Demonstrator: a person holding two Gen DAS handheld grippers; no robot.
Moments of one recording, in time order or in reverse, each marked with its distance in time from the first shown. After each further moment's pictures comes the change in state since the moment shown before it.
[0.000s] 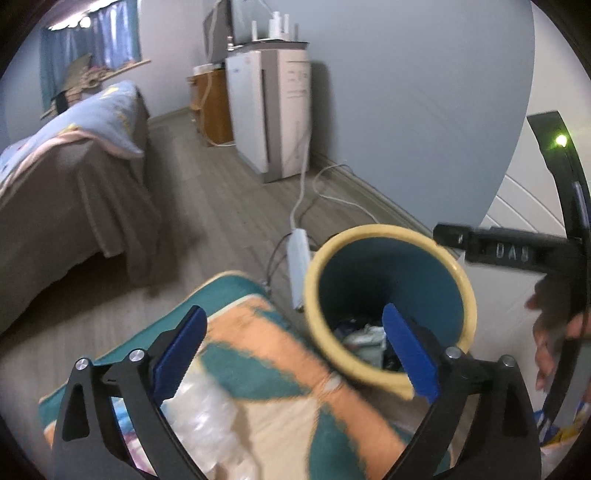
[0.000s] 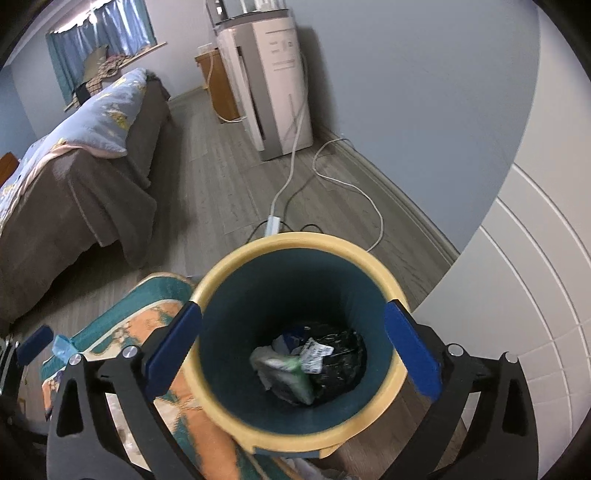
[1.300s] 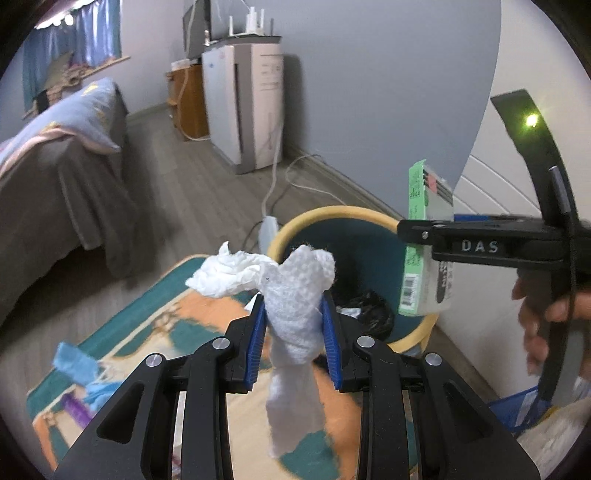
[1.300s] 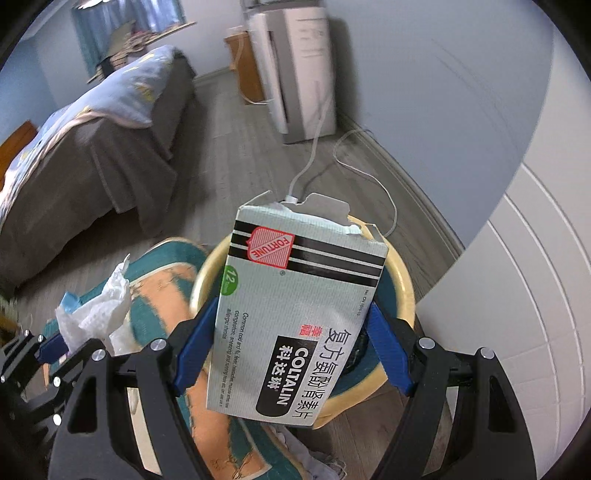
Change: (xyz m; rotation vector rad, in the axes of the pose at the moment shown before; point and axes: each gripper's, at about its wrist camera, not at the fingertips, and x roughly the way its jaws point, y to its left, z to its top) left arm 0.001 -0.034 -0.011 0.032 0.028 -0.114; right arm -0.010 -0.009 -0.020 -0.083 0.059 0.047
